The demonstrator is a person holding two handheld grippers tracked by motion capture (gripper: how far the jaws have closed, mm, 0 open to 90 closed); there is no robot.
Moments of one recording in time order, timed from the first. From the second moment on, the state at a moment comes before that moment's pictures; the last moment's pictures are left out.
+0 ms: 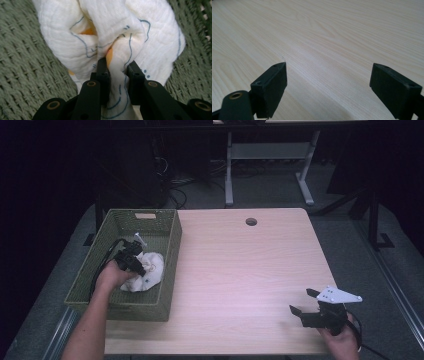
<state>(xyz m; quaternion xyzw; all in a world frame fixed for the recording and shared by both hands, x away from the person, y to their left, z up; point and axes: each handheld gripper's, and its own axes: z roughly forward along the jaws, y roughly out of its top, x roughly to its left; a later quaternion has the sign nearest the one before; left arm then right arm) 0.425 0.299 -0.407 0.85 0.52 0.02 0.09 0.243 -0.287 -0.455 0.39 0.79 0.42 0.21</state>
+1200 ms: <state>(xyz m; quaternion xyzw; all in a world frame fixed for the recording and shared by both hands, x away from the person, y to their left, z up) 0.388 0.366 -0.320 0.76 0.55 0.01 0.34 0.244 -0.285 -0.455 0.39 0.79 0.42 0.20</state>
